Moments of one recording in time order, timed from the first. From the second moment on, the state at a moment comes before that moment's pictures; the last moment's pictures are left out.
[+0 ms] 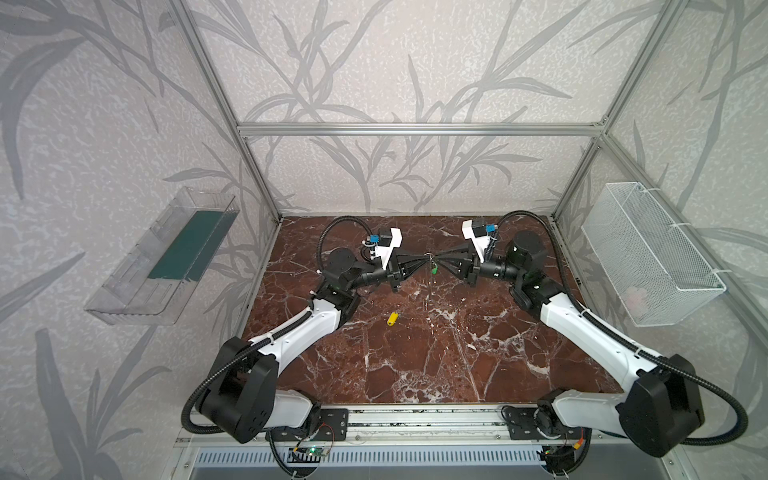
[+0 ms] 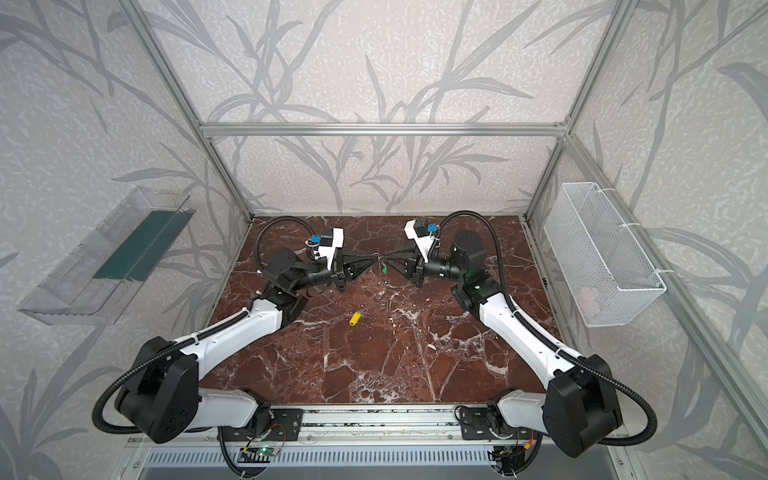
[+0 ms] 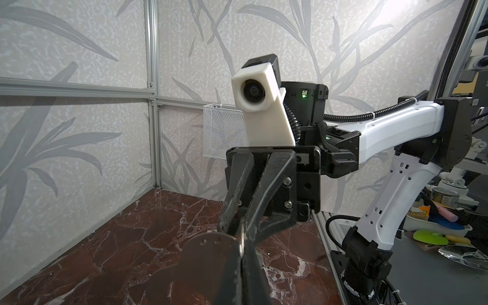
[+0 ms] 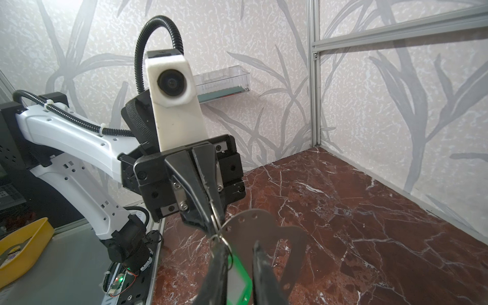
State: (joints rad) left arm -0.46 1.37 0.82 0.84 0.89 -0.32; right arm 0.43 1.29 0.95 0.32 -0.91 0.20
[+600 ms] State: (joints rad) left arm -0.46 1.40 0.82 0.91 0.91 -0.36; right arm 0.42 1.33 0.99 0.31 -1.02 0.22
